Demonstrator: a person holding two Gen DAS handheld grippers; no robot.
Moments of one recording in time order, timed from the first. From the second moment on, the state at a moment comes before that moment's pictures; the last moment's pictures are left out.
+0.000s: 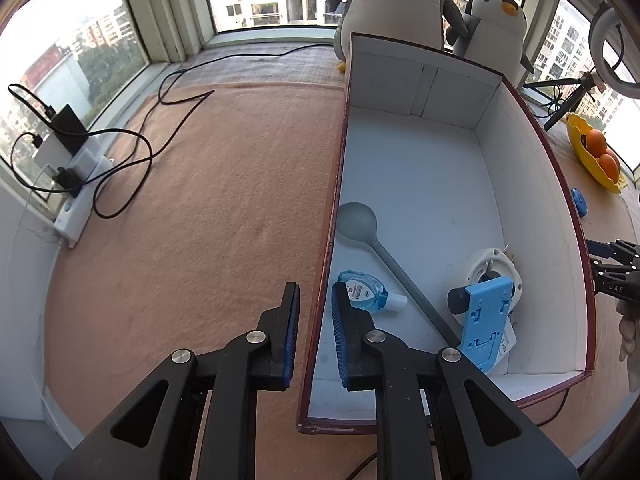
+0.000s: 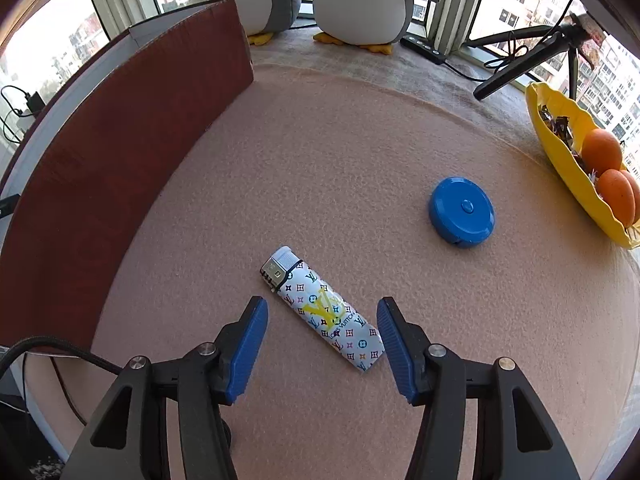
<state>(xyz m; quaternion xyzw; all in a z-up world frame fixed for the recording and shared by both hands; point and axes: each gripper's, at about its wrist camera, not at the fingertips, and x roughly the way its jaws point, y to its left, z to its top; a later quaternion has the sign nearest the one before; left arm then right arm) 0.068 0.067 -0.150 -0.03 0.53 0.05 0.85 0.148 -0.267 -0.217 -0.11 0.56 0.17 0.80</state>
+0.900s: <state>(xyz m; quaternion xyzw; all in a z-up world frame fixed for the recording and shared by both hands) 0.070 0.069 -0.149 -0.04 0.52 0.05 0.85 0.122 -0.304 -0.176 0.03 0.52 0.11 0.85</state>
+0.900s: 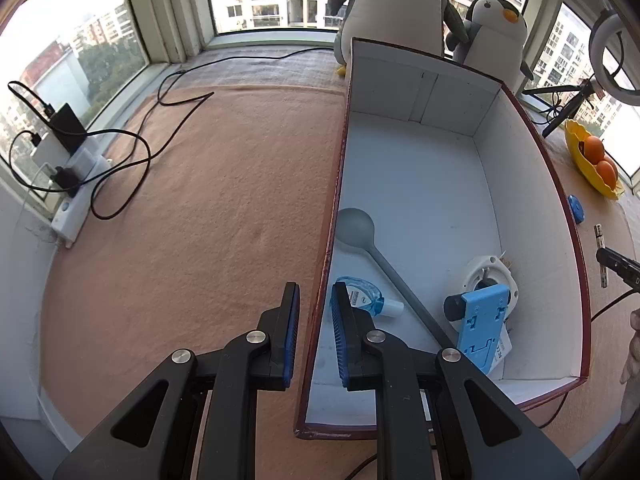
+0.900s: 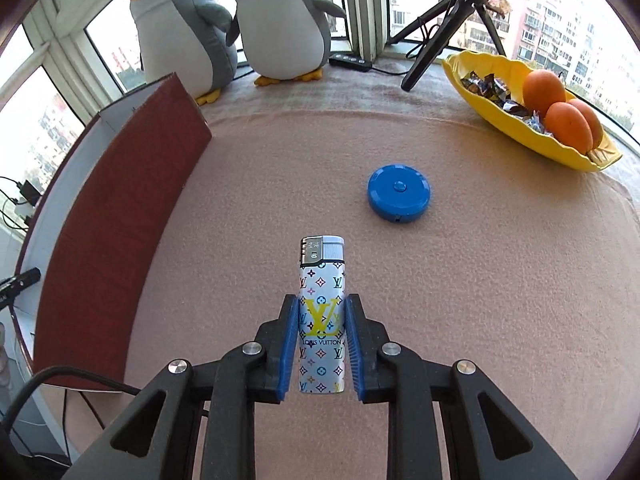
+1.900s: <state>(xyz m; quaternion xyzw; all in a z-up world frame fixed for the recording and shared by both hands) 0.069 0.078 -0.150 -0.06 0.51 0.02 0.86 0.084 -0.134 -0.089 -0.08 0.45 0.24 0.86</state>
